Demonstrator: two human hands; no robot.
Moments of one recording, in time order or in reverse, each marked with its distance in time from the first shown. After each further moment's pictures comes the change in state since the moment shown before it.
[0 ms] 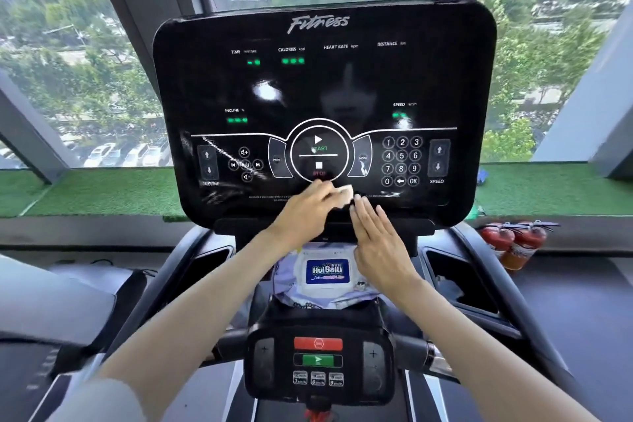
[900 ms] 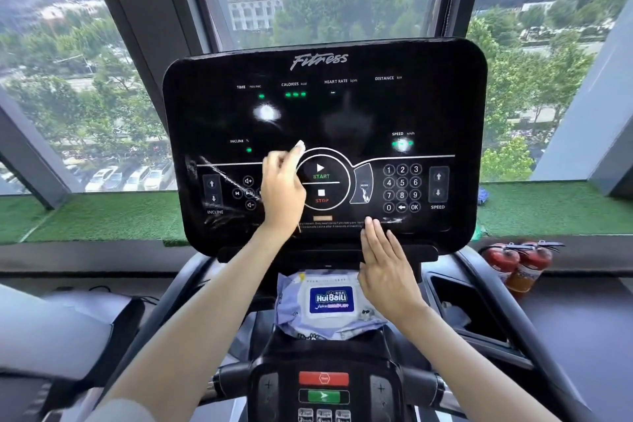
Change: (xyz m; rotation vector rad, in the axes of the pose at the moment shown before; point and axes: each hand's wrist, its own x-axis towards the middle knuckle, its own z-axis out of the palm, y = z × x) left_hand 0.047 -0.033 -0.031 -0.155 0.438 -0.524; right_hand 0.002 0.002 -0.001 -0.029 -0.007 0.119
